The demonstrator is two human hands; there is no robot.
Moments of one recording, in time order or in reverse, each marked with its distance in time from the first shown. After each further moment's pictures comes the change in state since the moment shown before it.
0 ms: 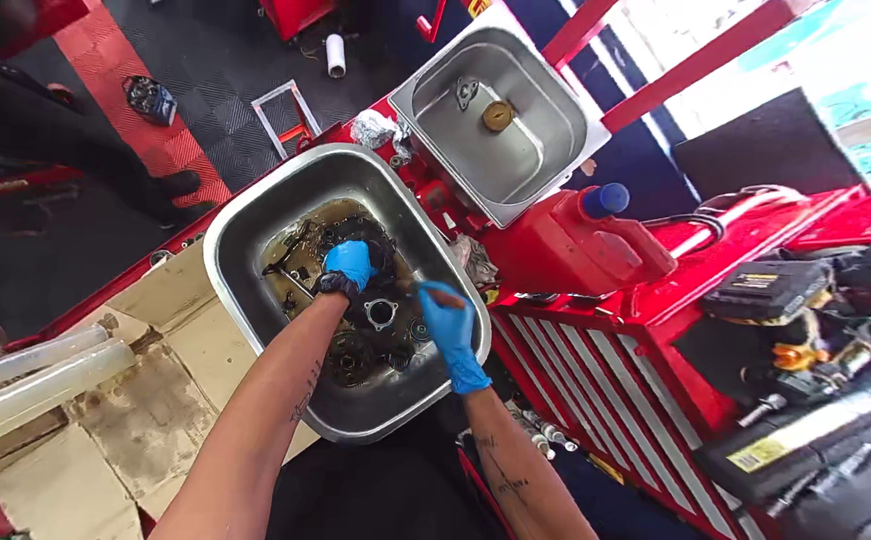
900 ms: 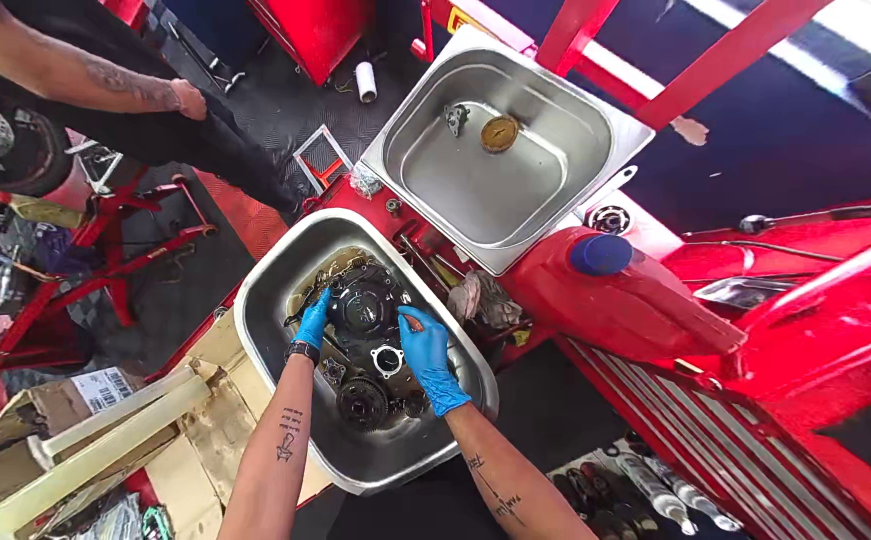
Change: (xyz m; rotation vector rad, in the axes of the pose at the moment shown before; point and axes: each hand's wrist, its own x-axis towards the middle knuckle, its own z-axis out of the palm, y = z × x) left_hand 0.041 -0.079 0.043 -1.062 0.301 -0.441; right_hand 0.053 0.010 0.024 0.092 -0.021 0.169
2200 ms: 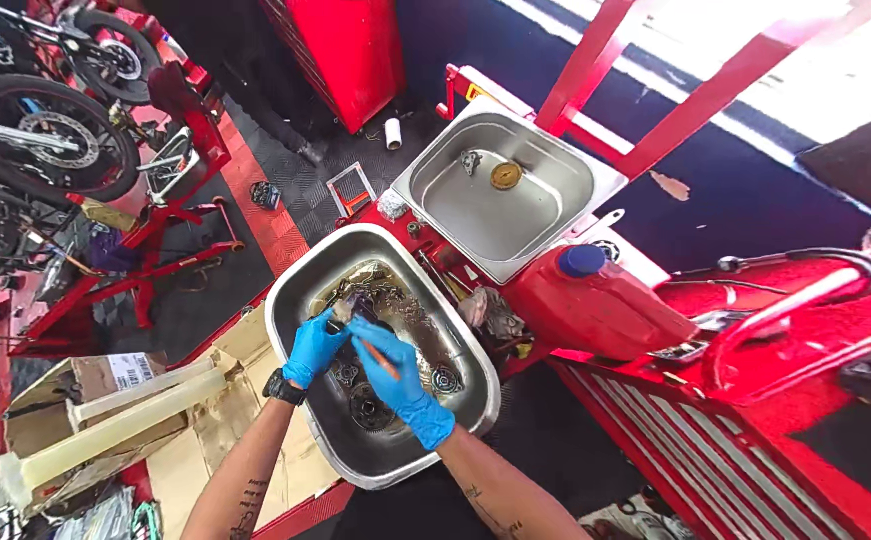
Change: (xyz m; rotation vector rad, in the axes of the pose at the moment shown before) left_hand -0.164 0.061 -0.060 0.670 -0.021 0.513; right_hand -0.055 -0.106 -0.010 0.499 -0.184 -0.514
